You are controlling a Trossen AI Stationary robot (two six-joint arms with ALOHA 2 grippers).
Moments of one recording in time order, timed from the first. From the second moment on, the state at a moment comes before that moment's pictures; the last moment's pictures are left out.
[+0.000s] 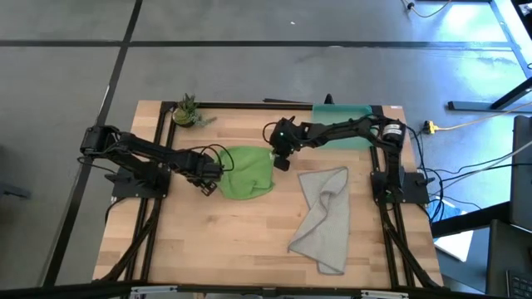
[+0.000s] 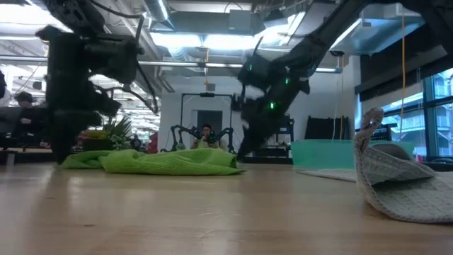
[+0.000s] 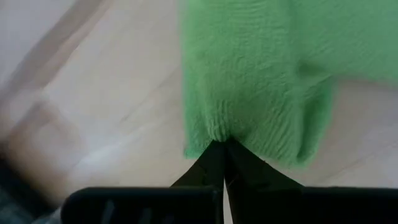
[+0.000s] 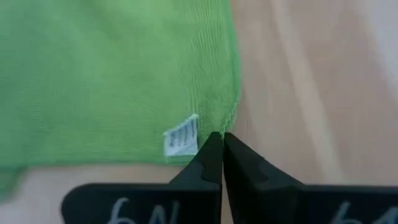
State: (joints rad) left arm 0.01 1.37 0.62 -0.90 -0.19 -0.89; right arm -0.35 1.95 1.15 -0.13 -0.10 -0.12
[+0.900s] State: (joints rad) left arm 0.03 1.29 1.28 -1.38 -0.73 -0.67; right arm -0.30 1.41 1.15 -0.28 0.20 -0.24
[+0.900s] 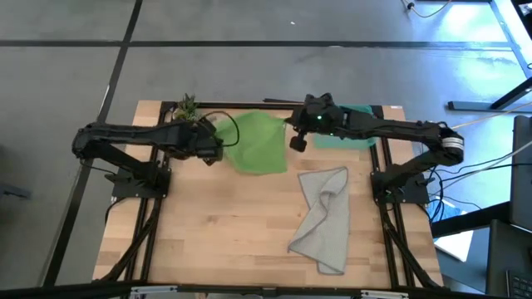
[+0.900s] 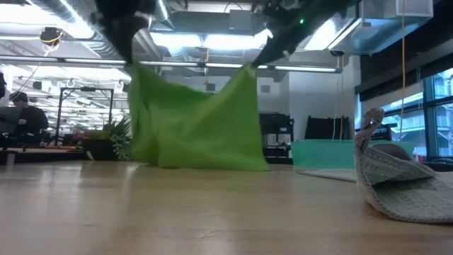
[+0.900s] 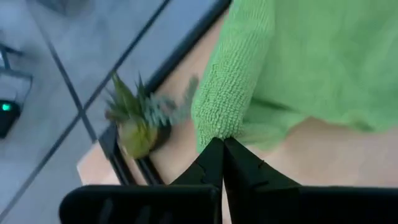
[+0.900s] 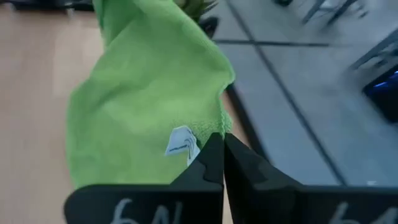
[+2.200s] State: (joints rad) left arm 0.05 1.29 1.16 -1.15 -0.74 -0.38; right arm -0.20 1.38 1.20 -0.55 0.29 -0.21
